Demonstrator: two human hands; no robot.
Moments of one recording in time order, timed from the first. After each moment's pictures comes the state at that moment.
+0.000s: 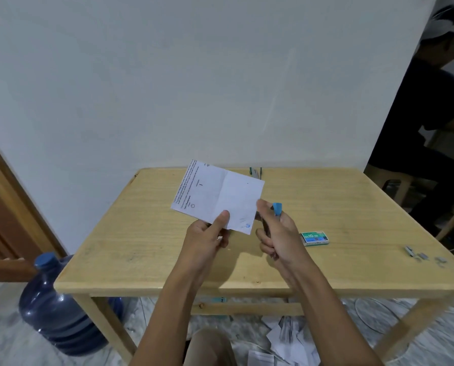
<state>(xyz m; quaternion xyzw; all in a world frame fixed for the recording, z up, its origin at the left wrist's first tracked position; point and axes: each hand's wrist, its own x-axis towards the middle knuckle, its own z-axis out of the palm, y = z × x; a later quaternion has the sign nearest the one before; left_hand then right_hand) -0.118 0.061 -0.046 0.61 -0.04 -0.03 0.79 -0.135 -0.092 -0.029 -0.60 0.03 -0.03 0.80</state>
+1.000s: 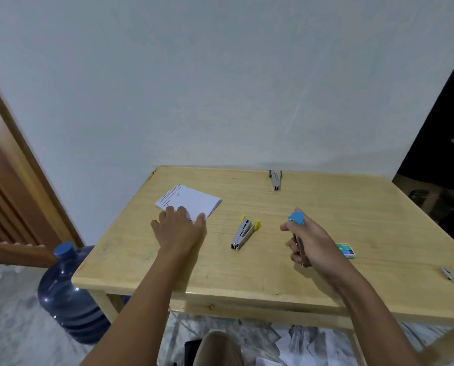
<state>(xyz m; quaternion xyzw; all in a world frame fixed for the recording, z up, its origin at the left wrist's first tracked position) -0.025 0.137 -0.091 0.96 0.15 0.14 0.19 -0.122 -0.121 -0.033 -0.75 0.07 0.02 0.65</state>
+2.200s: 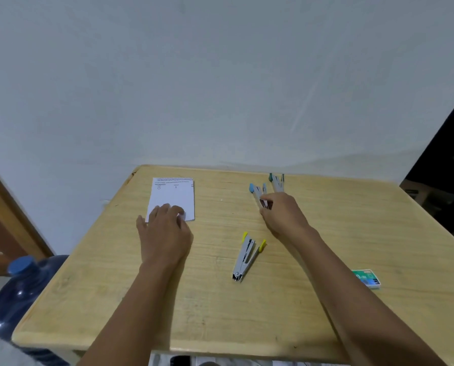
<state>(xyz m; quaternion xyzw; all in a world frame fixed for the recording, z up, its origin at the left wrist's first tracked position) 0.020 0.148 -0.102 0.95 0.06 0.18 0.25 0.047 -0.096 -0.056 -0.97 0.04 -0.04 0.25</state>
